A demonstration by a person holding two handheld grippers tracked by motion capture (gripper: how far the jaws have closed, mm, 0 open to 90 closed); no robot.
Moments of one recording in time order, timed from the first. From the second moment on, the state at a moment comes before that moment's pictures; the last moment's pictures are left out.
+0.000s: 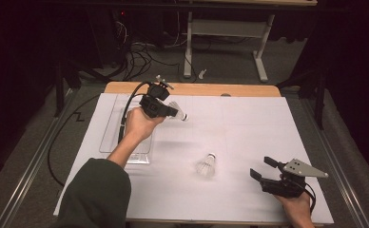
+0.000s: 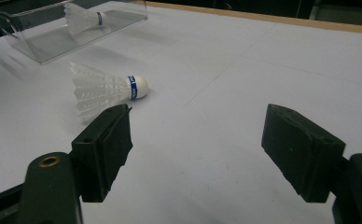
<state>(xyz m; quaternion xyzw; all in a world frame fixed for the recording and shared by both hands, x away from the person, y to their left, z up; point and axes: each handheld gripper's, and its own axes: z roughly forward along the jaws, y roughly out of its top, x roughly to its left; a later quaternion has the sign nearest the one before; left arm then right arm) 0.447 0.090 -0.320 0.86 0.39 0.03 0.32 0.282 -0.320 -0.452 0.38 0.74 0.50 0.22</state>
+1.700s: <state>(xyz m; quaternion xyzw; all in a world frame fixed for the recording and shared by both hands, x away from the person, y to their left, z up) 0.430 0.163 -0.318 0.82 0.45 0.08 0.35 0.282 -0.319 -0.452 0.38 0.75 0.50 0.22</state>
